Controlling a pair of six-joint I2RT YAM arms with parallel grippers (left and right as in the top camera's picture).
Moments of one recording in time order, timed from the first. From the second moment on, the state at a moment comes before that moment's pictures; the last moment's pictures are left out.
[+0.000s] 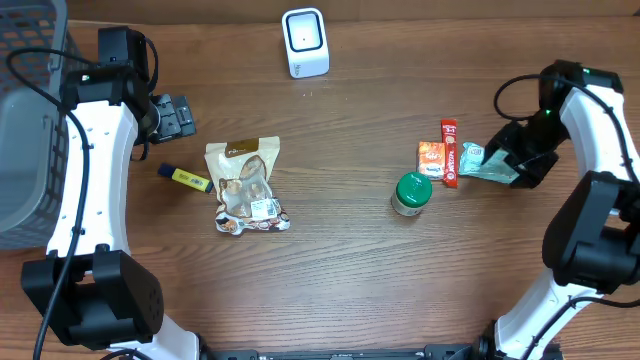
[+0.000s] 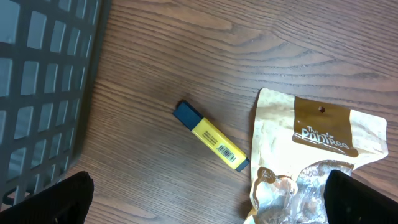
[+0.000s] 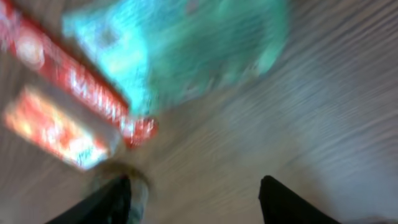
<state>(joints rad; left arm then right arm) 0.10 1.77 1.67 -1.16 -0.15 -0.23 -0.23 2.01 1.64 -1.39 -0.18 0.46</state>
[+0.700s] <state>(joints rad) 0.10 1.77 1.67 -1.16 -0.15 -0.23 0.08 1.82 1.65 -1.42 -0.31 0.27</state>
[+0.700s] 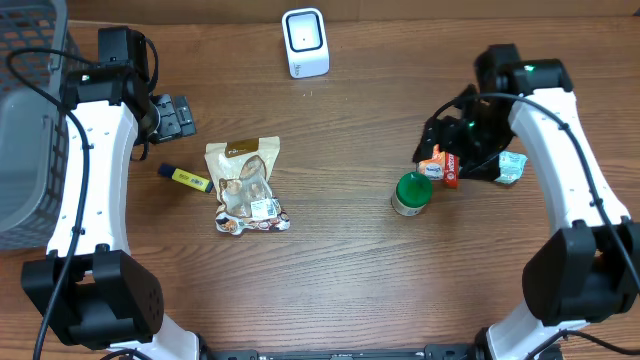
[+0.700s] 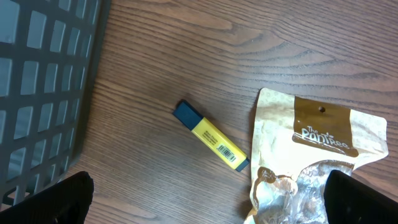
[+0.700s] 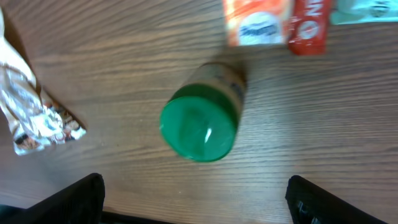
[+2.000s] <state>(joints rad) 0.10 1.77 1.67 -1.16 -0.15 -0.23 0.25 1.81 1.22 -0.96 -0.10 0.28</state>
